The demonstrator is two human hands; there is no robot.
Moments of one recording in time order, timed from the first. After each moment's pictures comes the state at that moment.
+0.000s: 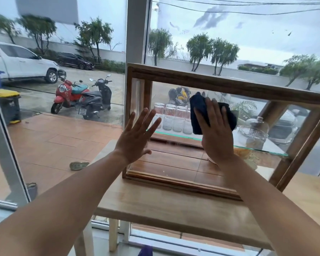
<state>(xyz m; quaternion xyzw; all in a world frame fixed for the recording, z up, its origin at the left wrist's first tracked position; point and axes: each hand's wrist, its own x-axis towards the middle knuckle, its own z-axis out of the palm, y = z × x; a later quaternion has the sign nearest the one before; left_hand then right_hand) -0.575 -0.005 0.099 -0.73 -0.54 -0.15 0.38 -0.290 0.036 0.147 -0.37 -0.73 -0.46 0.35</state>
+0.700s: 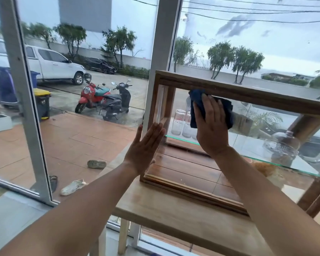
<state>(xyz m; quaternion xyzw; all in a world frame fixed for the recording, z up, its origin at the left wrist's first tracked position) -0.602 -0.022 0.068 -0.69 -0.61 -0.09 0.37 -0.372 0.047 0.174 -0.29 -0.73 -0.45 0.42</state>
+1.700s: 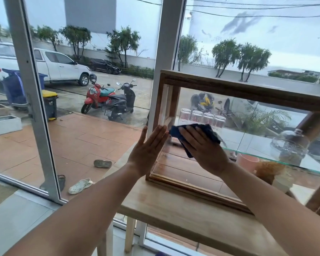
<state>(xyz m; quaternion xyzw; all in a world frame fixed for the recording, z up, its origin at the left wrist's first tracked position) -0.609 -0.024 0.057 -0.68 -0.60 -0.08 0.41 -0.364 0.045 0.114 -0.15 -0.82 -0.51 0.22</state>
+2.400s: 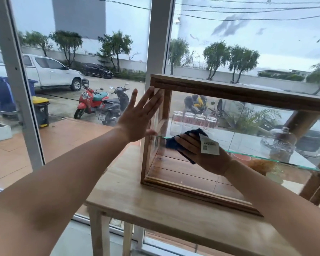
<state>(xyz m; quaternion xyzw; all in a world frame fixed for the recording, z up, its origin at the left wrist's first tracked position) -0.637 -0.011 0.181 -0.66 -0.57 -0.07 0.48 -0.337 0.038 0.127 -0.11 -0.80 -0.57 0.16</state>
